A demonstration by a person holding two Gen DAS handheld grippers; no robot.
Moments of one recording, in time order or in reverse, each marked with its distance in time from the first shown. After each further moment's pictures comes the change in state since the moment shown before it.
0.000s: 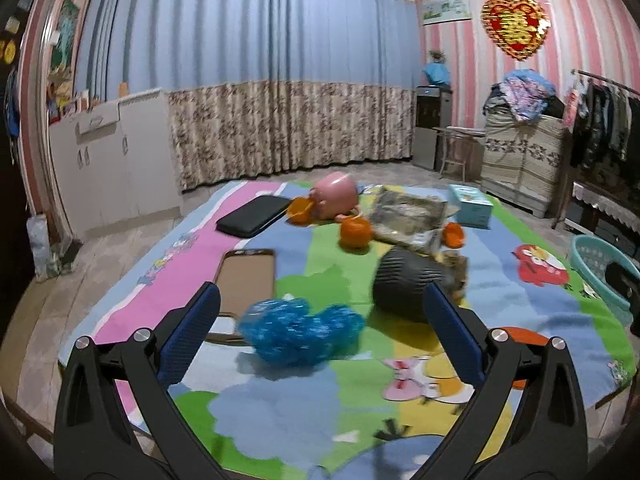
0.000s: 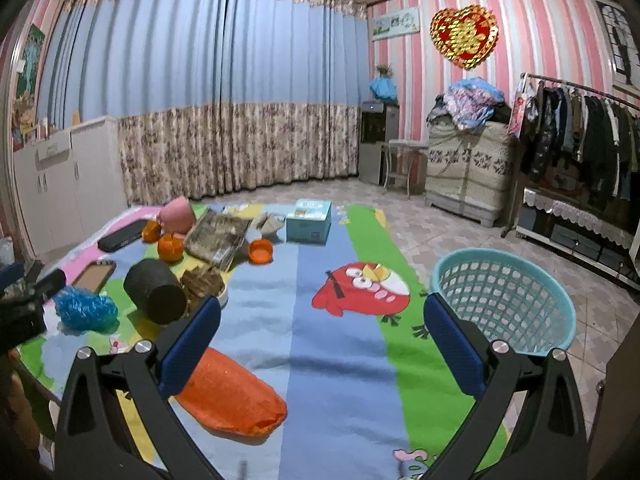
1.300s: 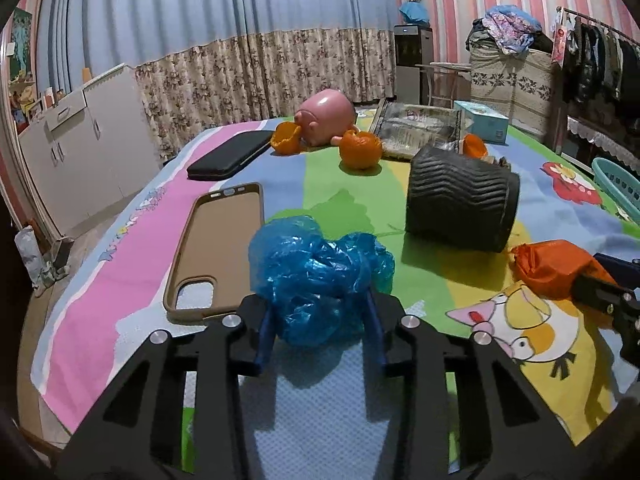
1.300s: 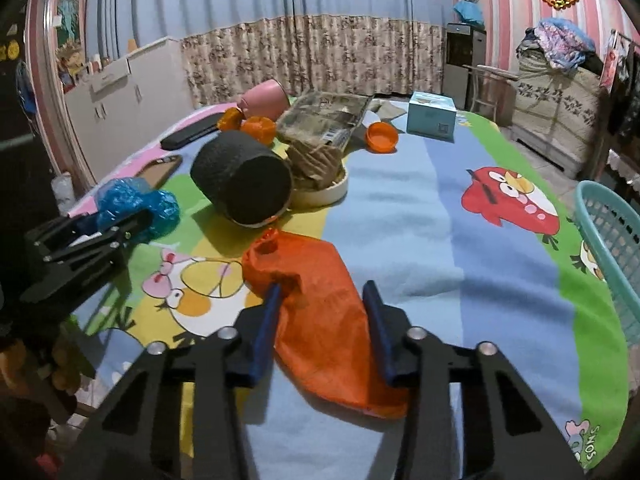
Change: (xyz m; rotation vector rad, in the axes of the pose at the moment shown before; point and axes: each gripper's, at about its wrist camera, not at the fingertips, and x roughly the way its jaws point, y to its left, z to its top) left arm 0.074 0.000 -0.036 0.143 0.180 -0.029; right arm 0.054 0.073 -0.045 -0.072 0.286 0.293
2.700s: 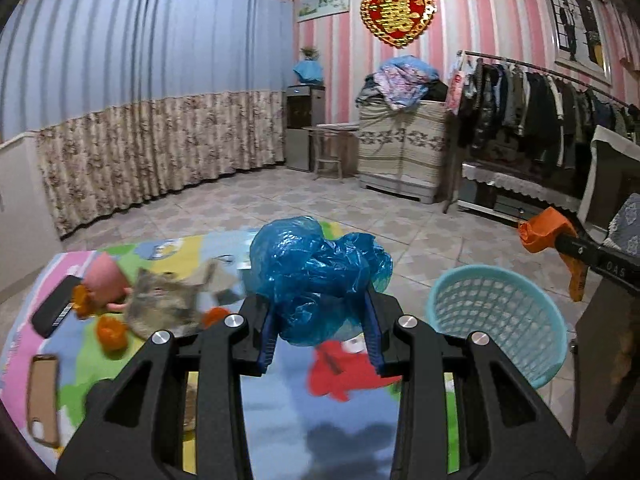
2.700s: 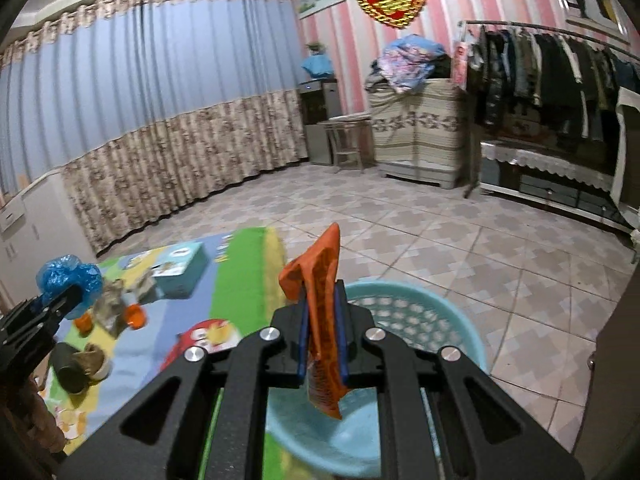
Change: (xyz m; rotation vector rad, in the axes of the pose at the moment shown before) left arm -0.048 -0.241 0.144 0.077 -0.214 -0.372; right arm -0.129 -0.301 0.082 0.333 -0.267 -0.362
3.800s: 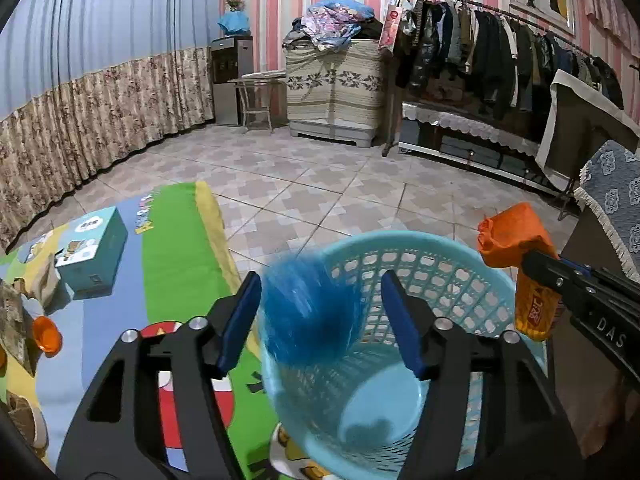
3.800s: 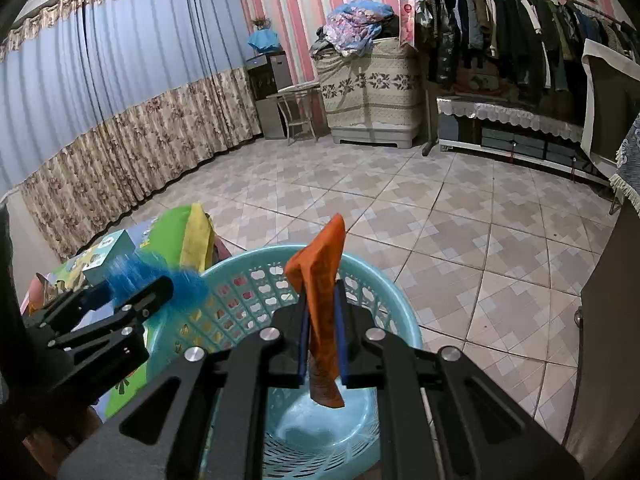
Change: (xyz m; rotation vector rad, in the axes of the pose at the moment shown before) left arm 0.124 -0.149 -0.017 0.107 0.191 -0.174; right arm 0.050 -0.063 -0.026 0.096 0.101 -0.107
